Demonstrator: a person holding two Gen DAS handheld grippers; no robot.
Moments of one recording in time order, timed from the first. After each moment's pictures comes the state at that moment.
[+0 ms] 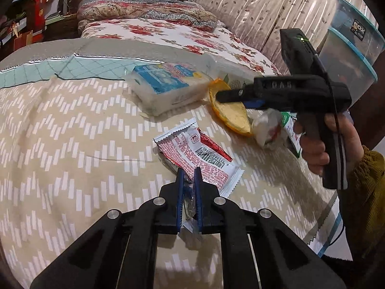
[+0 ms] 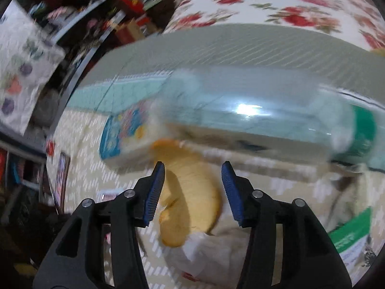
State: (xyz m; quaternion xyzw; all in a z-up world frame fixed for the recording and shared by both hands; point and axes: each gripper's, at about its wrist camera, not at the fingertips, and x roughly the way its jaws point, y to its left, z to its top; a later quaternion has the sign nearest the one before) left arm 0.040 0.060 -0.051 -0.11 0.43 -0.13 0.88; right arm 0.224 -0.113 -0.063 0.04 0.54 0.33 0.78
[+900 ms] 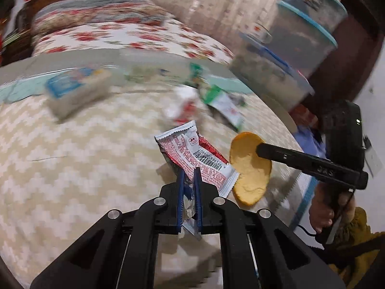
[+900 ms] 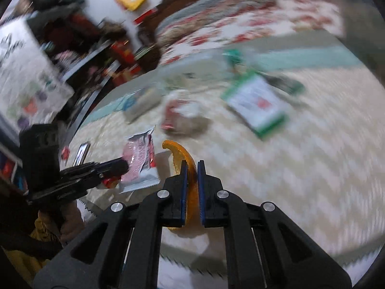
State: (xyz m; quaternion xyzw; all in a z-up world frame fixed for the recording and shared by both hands) left arm 0.005 -0.025 -0.027 -0.06 0.43 -0.27 0.86; right arm 0.025 -0.263 -0.052 0.17 0.42 0.24 0.86
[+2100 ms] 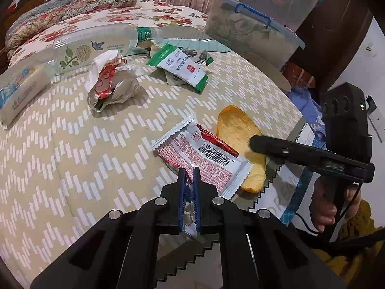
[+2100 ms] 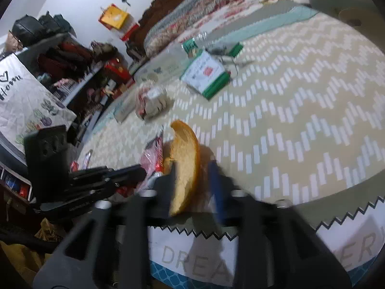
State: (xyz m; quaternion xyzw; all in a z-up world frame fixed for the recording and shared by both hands) left arm -0.003 -0.101 -0.052 0.01 0.48 -0.29 0.83; right arm -0.011 -0.323 -0.099 0.25 0.41 0.24 0.84
